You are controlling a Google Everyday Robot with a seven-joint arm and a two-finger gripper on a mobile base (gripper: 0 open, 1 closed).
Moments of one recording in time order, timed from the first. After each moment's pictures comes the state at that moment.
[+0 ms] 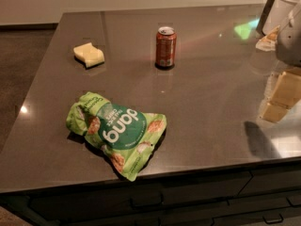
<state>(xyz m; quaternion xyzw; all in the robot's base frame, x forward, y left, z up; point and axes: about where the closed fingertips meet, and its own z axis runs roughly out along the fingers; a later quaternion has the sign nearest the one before) 0.438 -0.216 0.977 -0.60 0.78 -0.04 0.16</state>
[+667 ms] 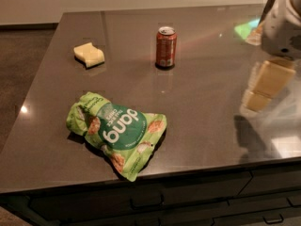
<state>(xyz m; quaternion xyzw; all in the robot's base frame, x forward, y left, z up) 0.456 -0.198 0.980 -0.59 0.79 -0.02 0.17</state>
